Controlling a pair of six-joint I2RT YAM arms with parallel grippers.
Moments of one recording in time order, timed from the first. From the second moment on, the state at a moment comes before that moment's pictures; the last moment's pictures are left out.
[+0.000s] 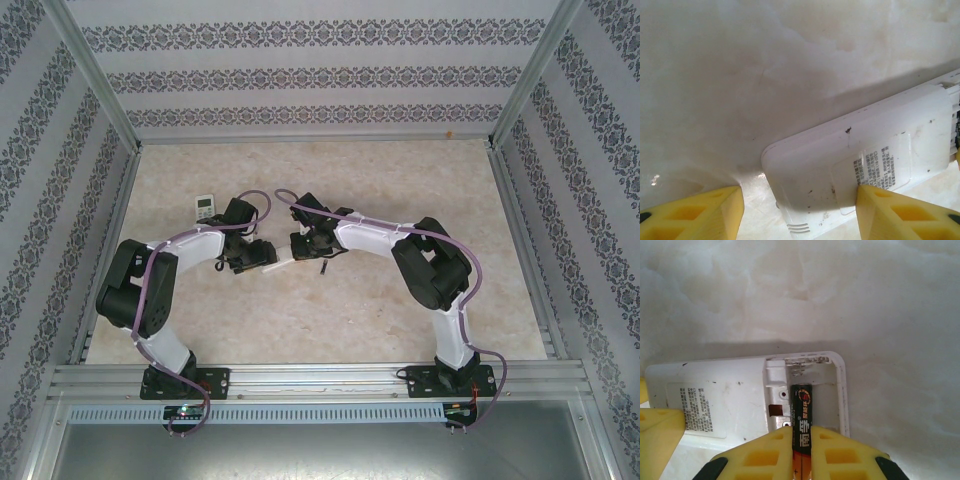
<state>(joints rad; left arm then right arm) -0.31 1.69 0.94 -0.50 0.24 -0.55 0.74 2.05 1.41 -0.46 -0.16 0.54</state>
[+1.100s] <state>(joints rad) -0.31 1.71 0.96 -0.50 0.26 -0.52 0.74 2.03 1.40 -0.45 -0.15 0.49</state>
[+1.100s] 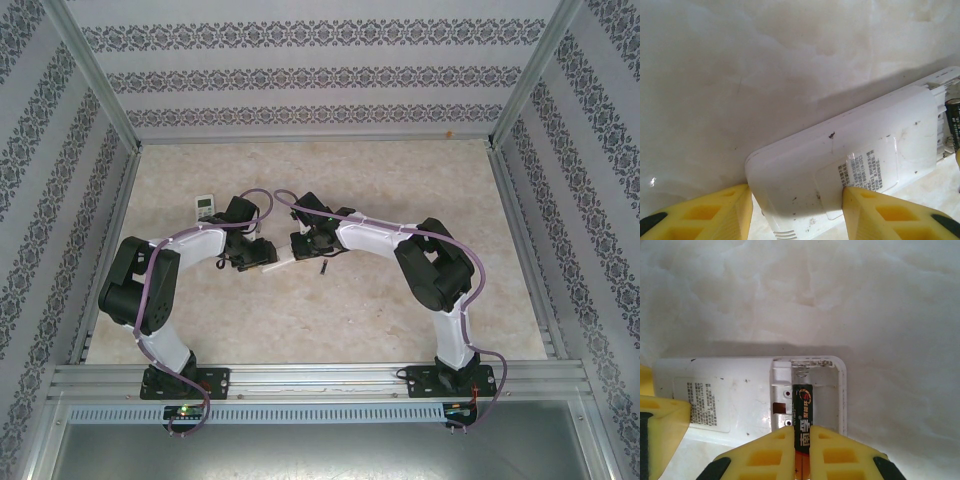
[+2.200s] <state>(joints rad) -0.31 1.71 0.96 -0.50 0.26 -0.52 0.77 2.05 1.34 -0.31 -0.07 0.43</state>
